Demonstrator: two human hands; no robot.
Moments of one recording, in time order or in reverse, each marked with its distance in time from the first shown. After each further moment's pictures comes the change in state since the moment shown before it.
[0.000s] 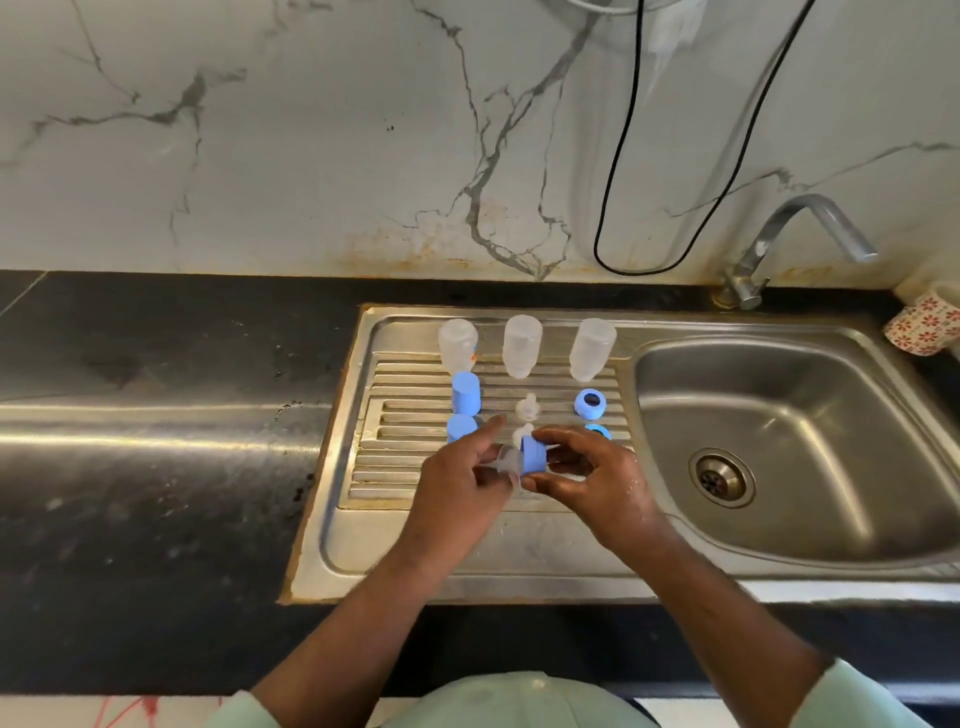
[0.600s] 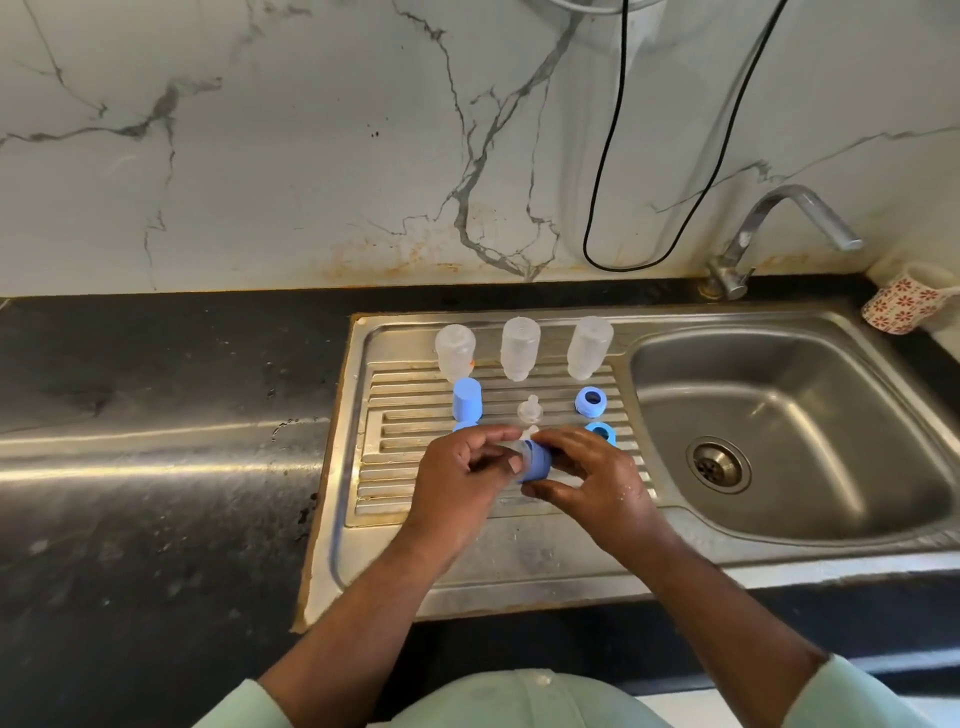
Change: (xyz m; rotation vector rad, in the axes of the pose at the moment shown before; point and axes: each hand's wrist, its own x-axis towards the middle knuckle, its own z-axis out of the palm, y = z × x) left_hand 0.015 -0.002 -0.017 -0.246 -0.026 -0.029; right_hand 0.000 0.001 0.017 -0.213 0.040 -0.112
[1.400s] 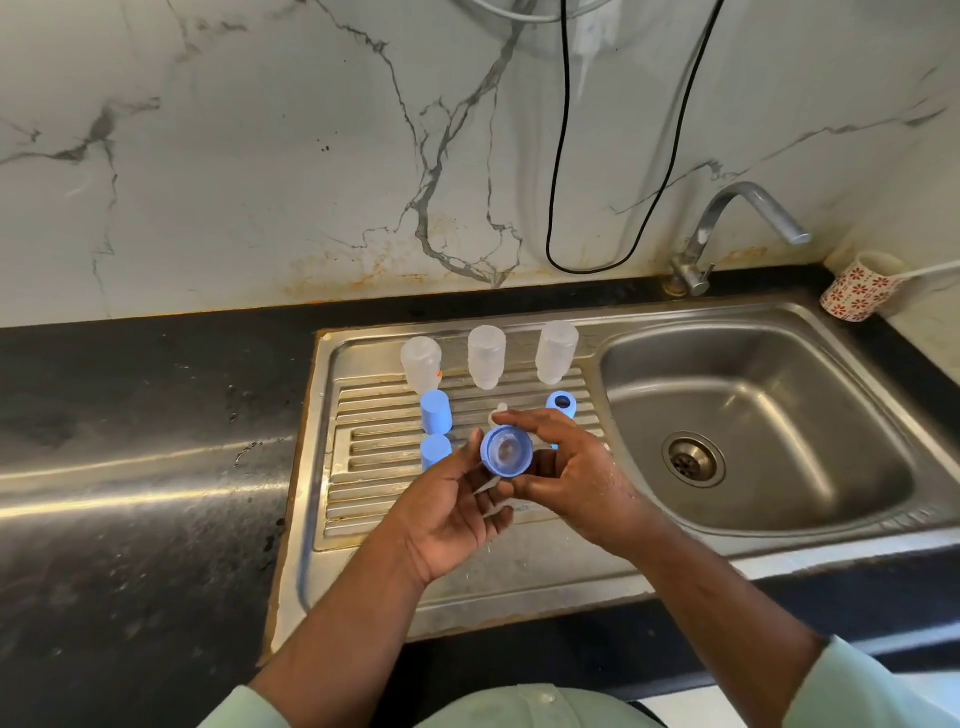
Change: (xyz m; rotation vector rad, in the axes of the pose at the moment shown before) left_hand 0.016 0.005 0.020 -0.780 -0.214 -0.682; right_hand 0.011 -0.020 -0.026 0.429 -0.146 0.146
